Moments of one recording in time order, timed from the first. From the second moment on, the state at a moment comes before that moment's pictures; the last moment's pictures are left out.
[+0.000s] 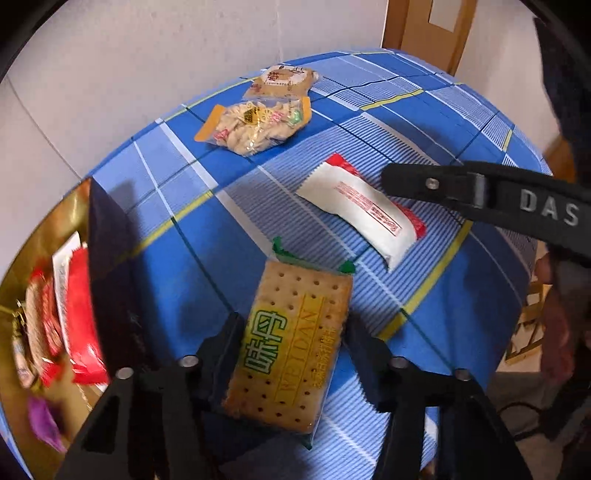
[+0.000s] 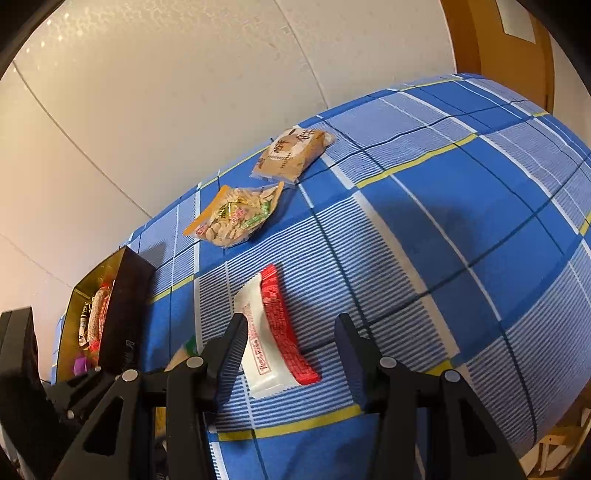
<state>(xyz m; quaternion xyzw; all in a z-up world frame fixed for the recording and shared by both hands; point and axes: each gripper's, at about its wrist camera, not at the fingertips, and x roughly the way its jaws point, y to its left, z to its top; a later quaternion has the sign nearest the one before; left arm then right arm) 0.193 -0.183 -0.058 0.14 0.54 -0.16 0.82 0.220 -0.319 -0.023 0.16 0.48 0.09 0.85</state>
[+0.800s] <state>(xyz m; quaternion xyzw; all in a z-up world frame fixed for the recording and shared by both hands) 0.148 -0.159 -0.048 0.08 0.47 -0.20 0.86 0.232 -0.264 -0.037 0.04 0.50 0.10 0.86</state>
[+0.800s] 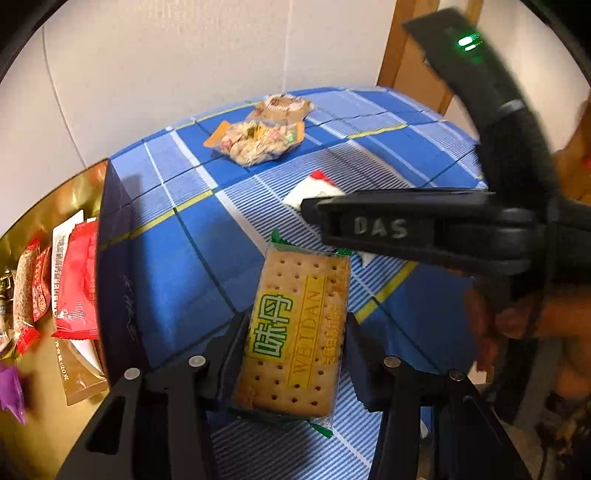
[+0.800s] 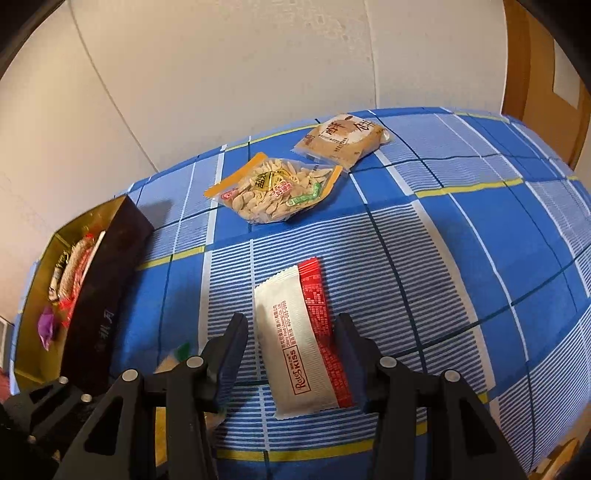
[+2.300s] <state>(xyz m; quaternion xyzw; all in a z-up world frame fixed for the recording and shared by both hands) 0.156 0.038 -0.003 -0.12 0.43 -0.12 0.89 0.230 -0.251 -0.039 -0.02 0.48 0.07 0.87</state>
